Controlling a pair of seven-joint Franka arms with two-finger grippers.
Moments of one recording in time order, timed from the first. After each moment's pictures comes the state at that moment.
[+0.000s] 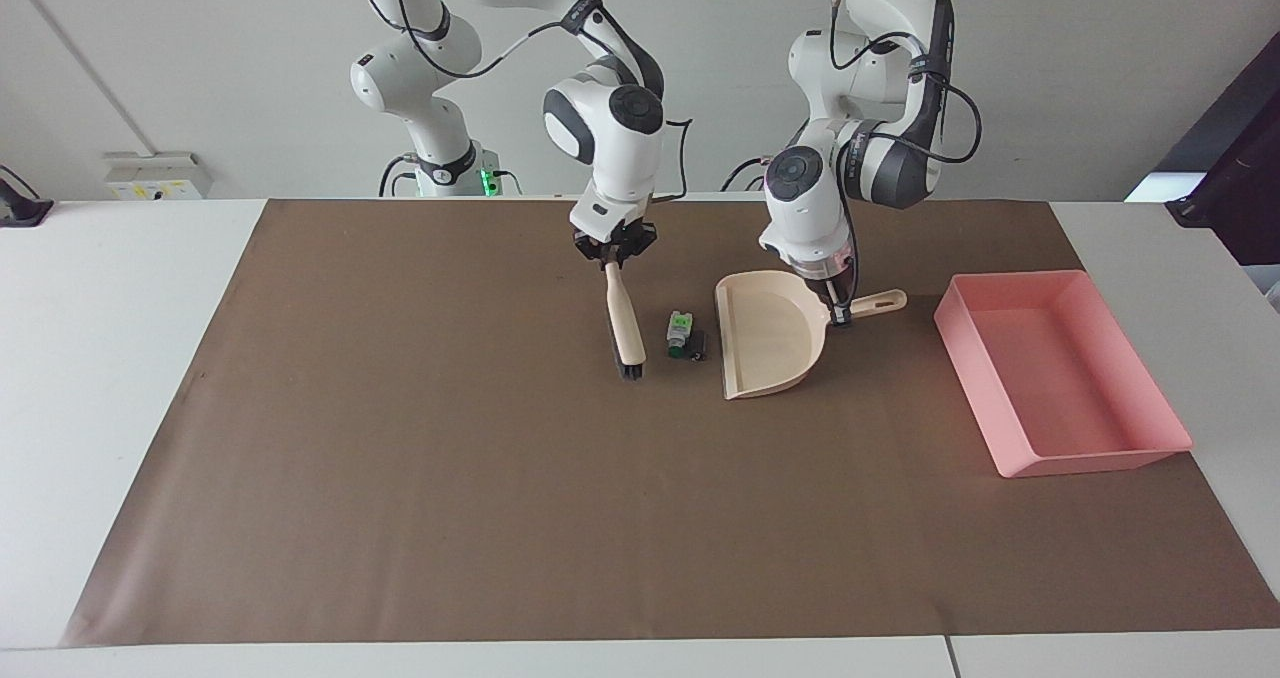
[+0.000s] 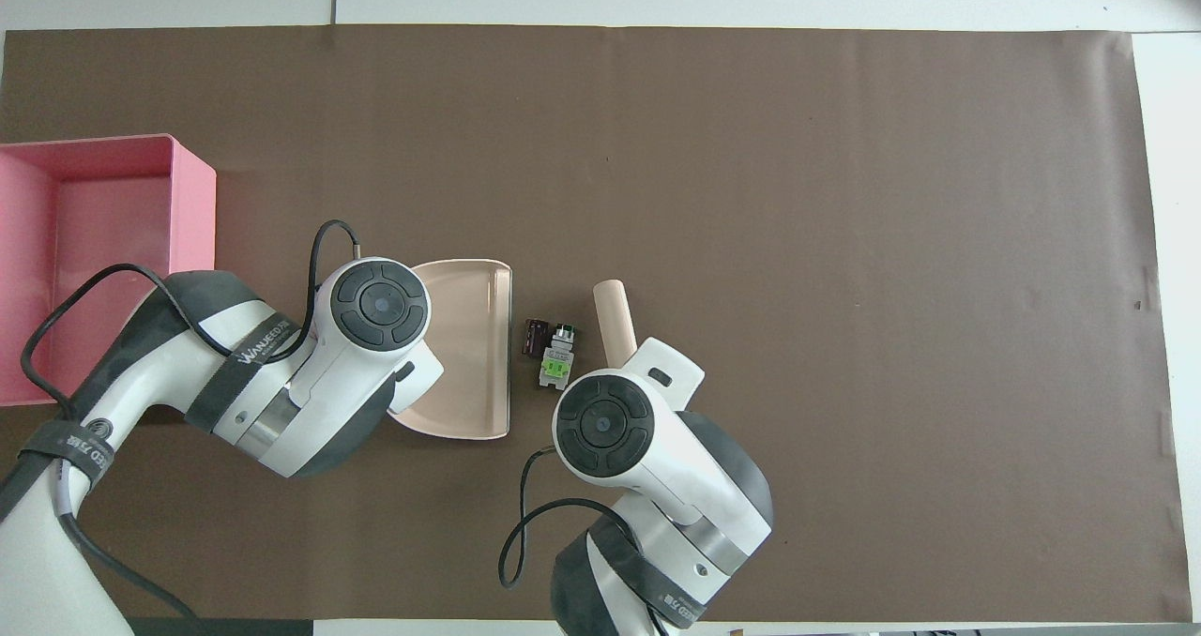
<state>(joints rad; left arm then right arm) -0.45 0.06 -0.04 -2.18 0.45 1.98 0.95 0.80 0.14 -0.03 -2.07 0.00 2.05 0.62</state>
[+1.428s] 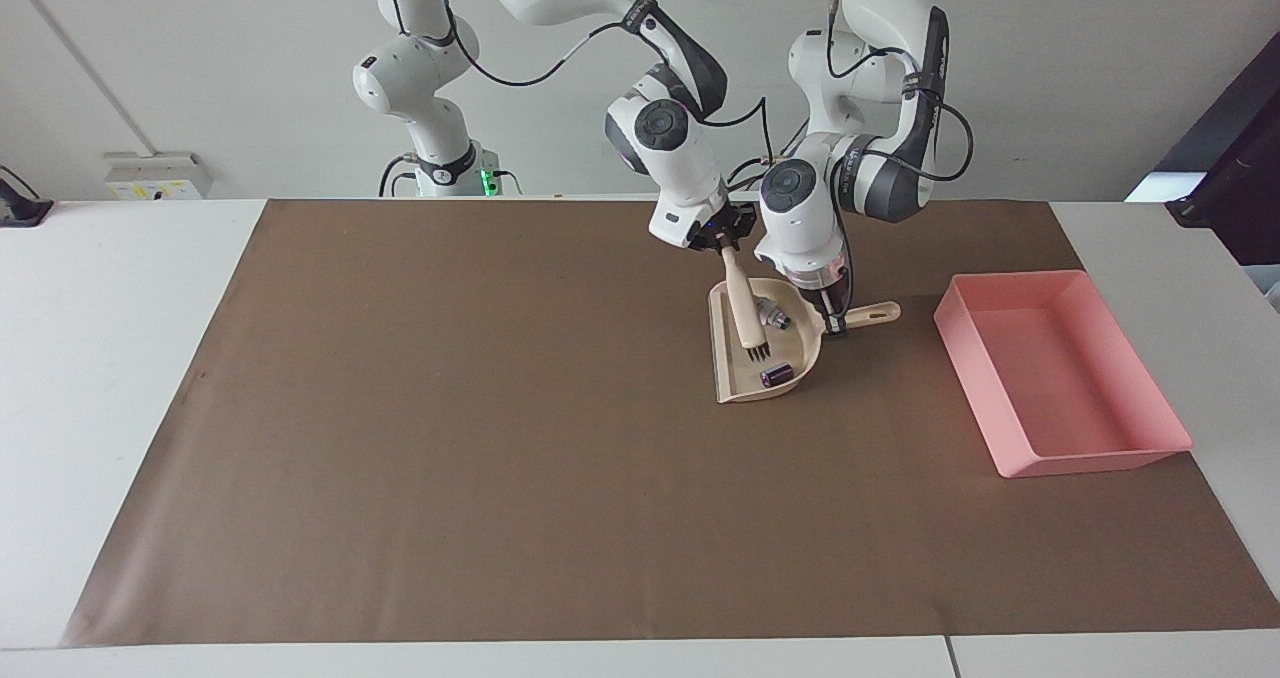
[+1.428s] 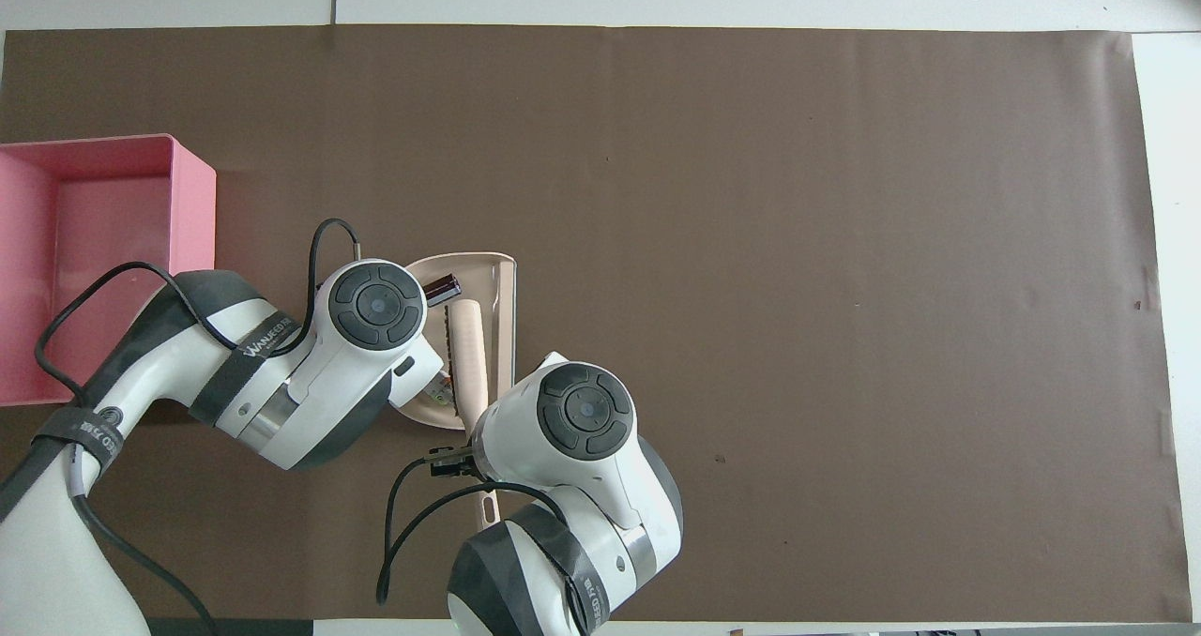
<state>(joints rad) -0.42 0.08 -0.04 -2.20 0.45 2.07 0.93 0.88 0.24 -0.01 -1.95 0.57 2.27 0.42</state>
